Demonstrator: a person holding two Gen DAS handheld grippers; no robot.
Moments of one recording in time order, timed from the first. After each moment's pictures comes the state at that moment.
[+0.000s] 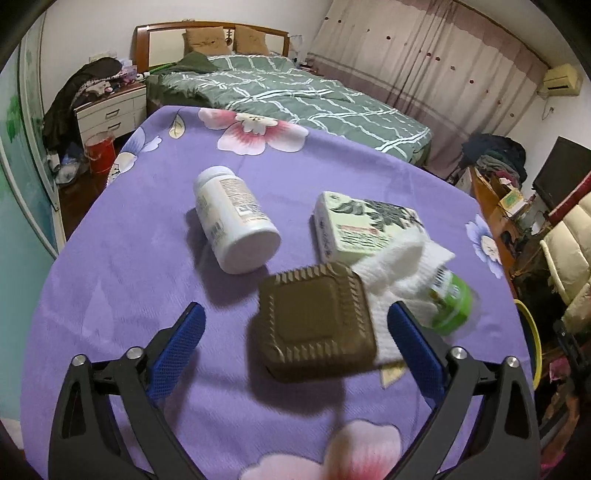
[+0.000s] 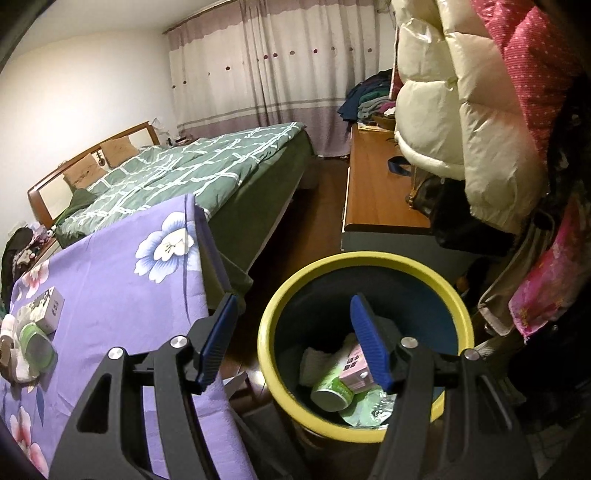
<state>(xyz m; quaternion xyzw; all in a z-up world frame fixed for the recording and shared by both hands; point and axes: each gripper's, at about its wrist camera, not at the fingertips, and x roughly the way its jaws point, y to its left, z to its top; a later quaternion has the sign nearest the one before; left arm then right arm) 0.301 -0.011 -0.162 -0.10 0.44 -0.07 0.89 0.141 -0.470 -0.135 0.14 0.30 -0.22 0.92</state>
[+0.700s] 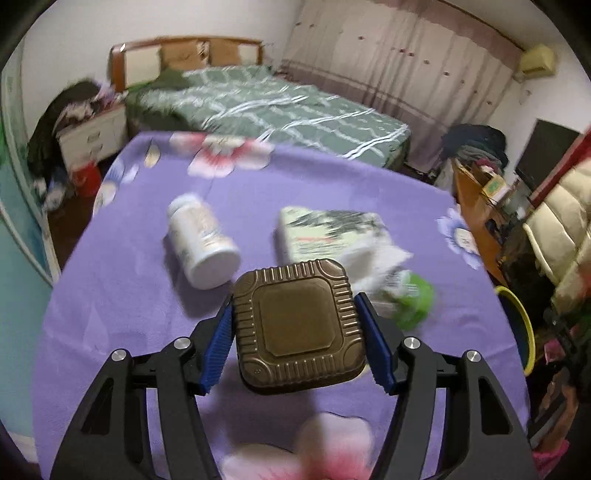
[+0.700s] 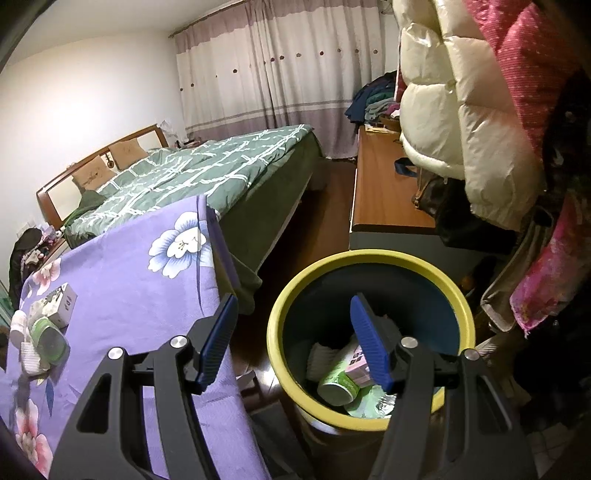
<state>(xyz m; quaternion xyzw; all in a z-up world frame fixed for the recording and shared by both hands) 0.283 -0.040 -0.126 -0.07 0.41 -0.11 0.90 0.123 -0.466 -0.128 0.14 0.29 -0.20 0.92</state>
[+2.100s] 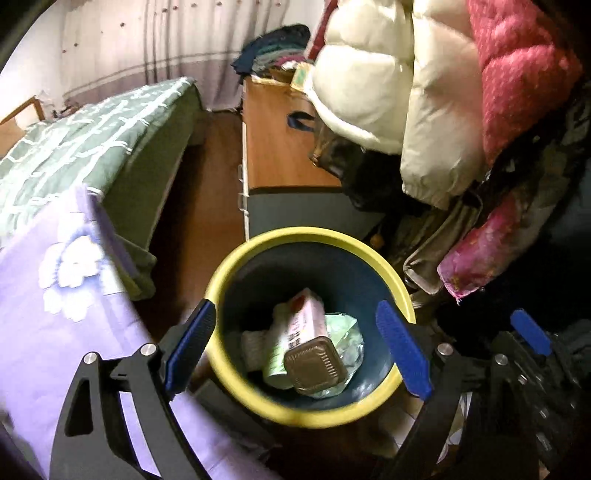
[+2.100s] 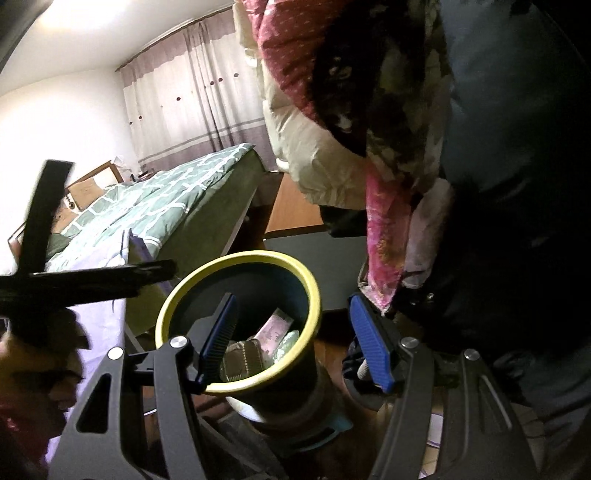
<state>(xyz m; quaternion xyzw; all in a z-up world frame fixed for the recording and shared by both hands) 0.239 -0.489 -0.124 0.13 0.41 -0.42 0.80 -0.003 -0.555 -0.127 0.19 0.26 -0.28 0.90</state>
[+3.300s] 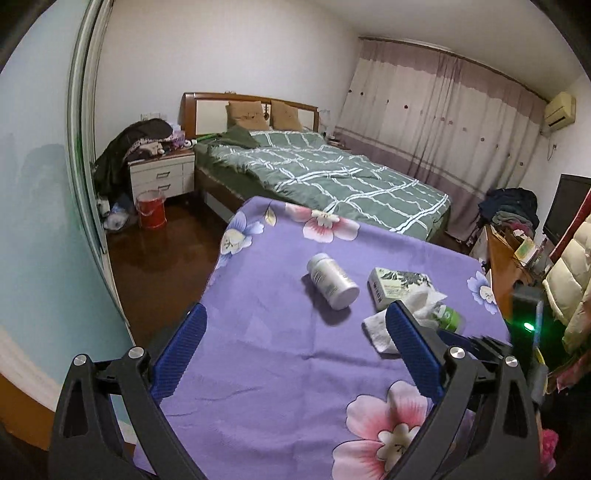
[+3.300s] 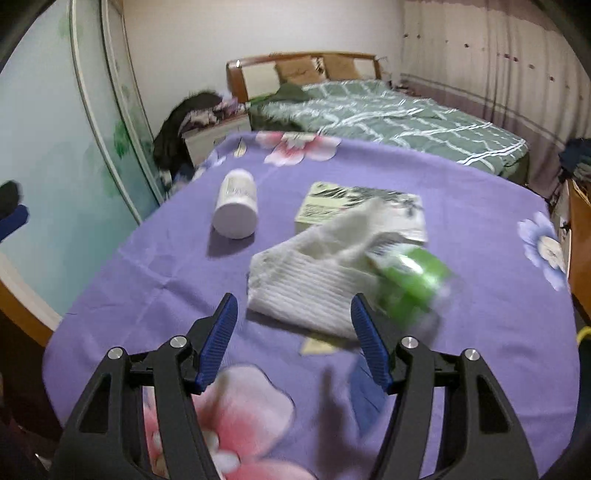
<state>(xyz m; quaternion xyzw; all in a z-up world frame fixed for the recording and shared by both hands) 0.163 0.108 -0.060 -0.10 0.30 0.00 0.95 0.230 -0.111 -0.139 -0.02 0.40 0.17 0.90</state>
